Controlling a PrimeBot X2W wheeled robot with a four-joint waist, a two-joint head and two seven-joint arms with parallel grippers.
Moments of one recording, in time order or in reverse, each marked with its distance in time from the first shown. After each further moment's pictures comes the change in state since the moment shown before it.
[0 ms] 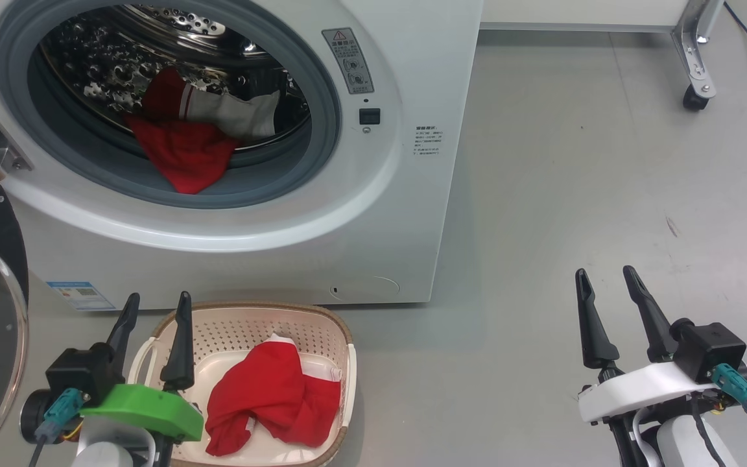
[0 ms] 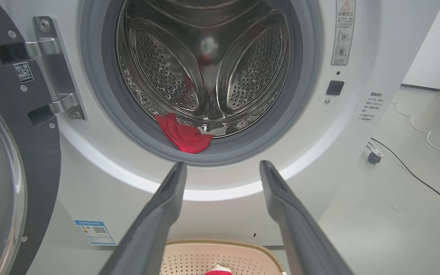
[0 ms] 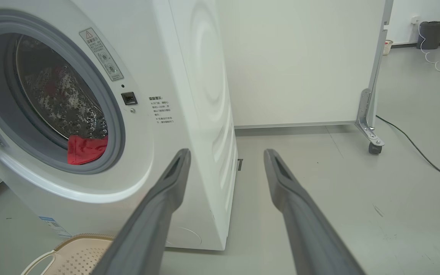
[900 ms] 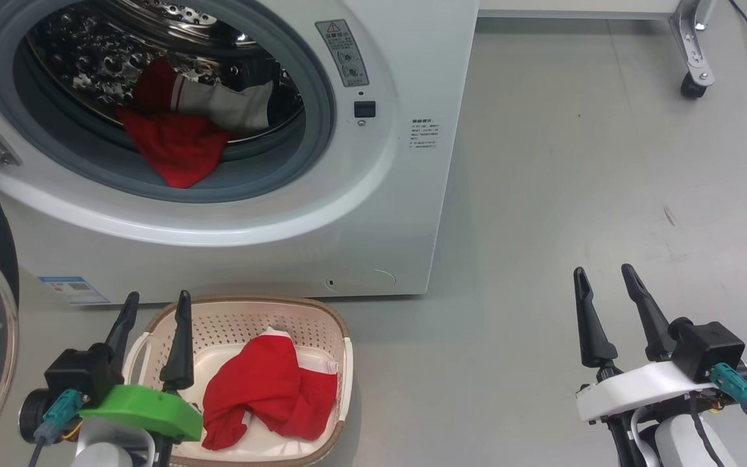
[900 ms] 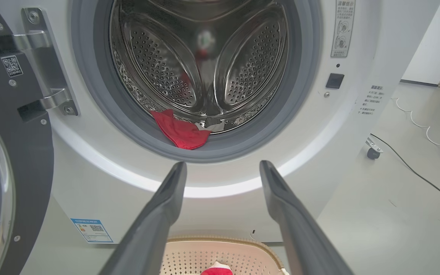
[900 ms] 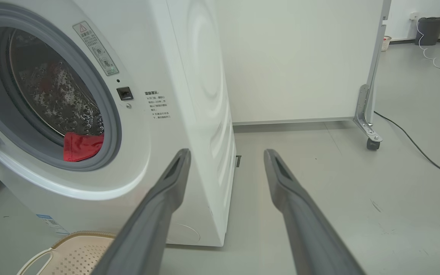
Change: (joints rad) left arm 0.006 -0.003 0.008 -0.013 0.011 -0.003 0.000; right arm 0.000 0.001 0.005 -0.007 0.000 0.000 0.000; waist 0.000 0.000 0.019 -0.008
